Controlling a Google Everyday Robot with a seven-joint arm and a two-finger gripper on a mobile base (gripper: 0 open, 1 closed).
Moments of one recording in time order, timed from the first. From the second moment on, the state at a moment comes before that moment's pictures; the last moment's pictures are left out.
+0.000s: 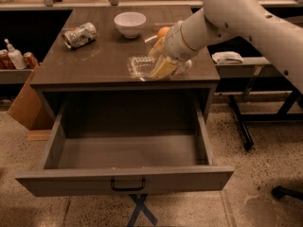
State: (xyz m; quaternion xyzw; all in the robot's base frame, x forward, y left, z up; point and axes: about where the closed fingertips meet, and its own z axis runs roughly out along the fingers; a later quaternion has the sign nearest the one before) arm 0.659 -0.024 0.873 -0.70 0.59 0.06 0.39
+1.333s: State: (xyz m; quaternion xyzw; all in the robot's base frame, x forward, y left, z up) arm 0.725 -0.031 0.861 -0.66 0.64 0.11 0.39
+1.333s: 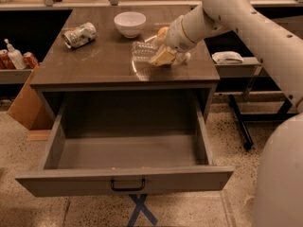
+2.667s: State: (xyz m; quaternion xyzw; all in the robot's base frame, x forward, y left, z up) arm 0.731 -0.059 0.901 -0.64 0.63 0.08 0.43
